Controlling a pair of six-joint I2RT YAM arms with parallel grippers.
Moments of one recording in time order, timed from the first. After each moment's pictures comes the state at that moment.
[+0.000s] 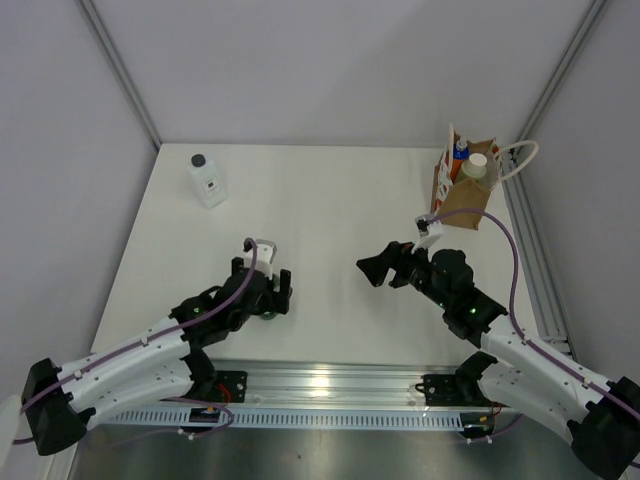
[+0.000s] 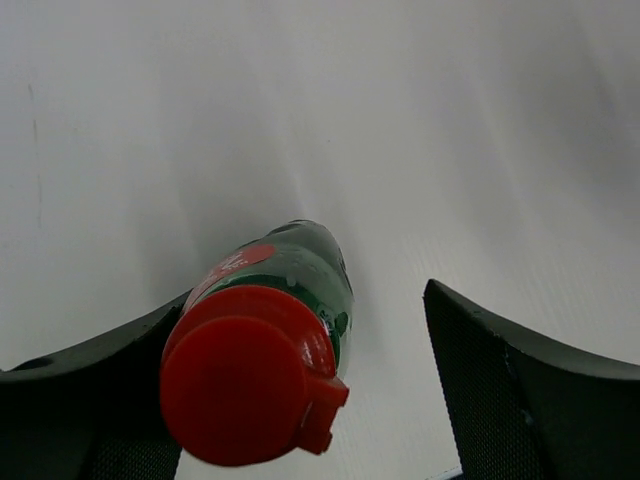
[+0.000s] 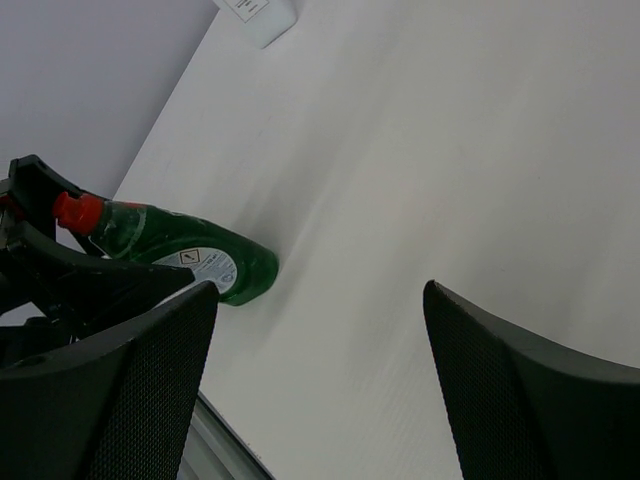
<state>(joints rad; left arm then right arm) -0.90 0.77 0.53 -0.39 -0.45 -0.42 0.67 0.83 0.50 0.13 -0.07 0.59</state>
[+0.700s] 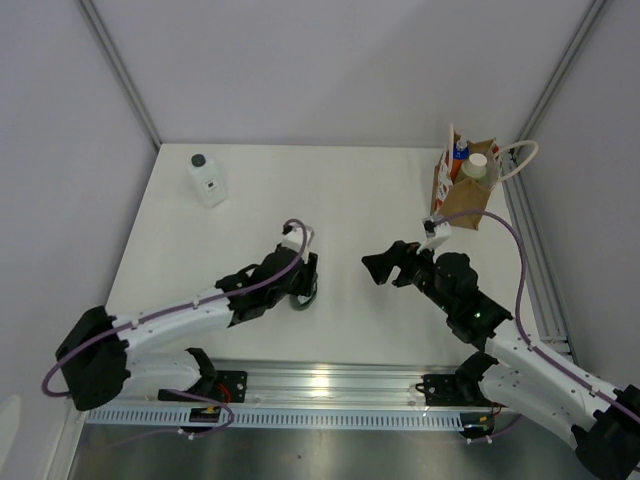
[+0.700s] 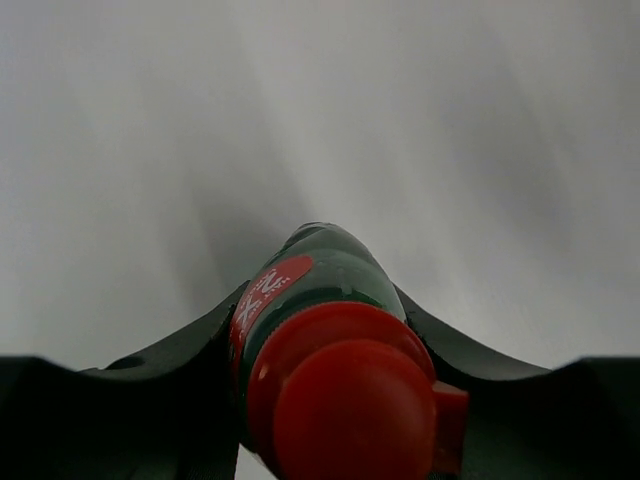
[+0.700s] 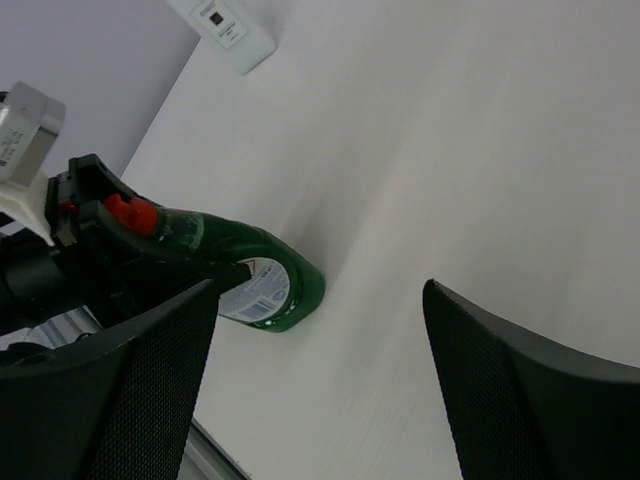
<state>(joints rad) -0.91 1.11 0.62 -0.13 -0.36 -0.39 0.69 0.80 0.50 0.11 0.01 0.58</state>
